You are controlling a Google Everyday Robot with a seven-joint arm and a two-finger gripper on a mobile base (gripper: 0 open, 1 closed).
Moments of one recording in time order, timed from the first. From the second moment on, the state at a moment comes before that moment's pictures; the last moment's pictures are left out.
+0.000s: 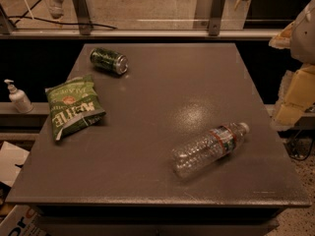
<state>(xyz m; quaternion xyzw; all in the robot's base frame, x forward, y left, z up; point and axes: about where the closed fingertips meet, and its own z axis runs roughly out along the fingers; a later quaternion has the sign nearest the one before) 0.438 -0.217 0.976 -0.60 0.78 -0.03 0.16</state>
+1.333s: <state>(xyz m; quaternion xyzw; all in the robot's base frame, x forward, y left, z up) 0.490 -0.163 0.933 -0.60 0.75 0.02 0.27</state>
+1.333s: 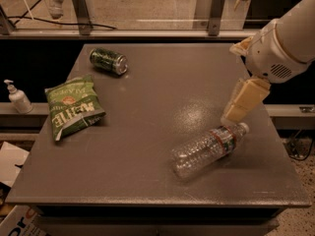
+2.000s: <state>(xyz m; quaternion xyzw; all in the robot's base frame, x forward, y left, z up) 0.535 -0.084 0.906 -0.56 0.74 0.13 0.35</state>
